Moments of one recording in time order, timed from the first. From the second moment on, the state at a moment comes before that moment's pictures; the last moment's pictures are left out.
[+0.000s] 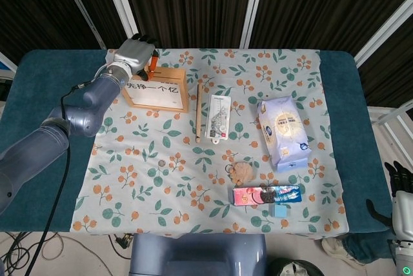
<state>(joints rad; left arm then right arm) -1.47 -1.31 0.02 -0.93 0.50 0.26 0.20 -0.03 -1.09 0.12 -1.80 -1.28 1.52 -0.12</state>
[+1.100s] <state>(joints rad) -1.51 -1.32 0.10 -0.93 0.49 0.28 0.15 -0.04 -1.10 0.12 -1.81 -1.28 1.53 -0.12</state>
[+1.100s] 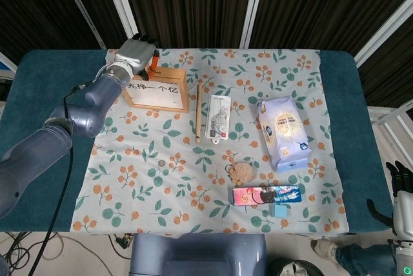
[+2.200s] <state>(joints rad) -1.53 -1.32 0.14 -0.94 0.47 0.31 0.14 -0.04 -1.09 0.12 -1.81 -1.27 1.53 -0.12</state>
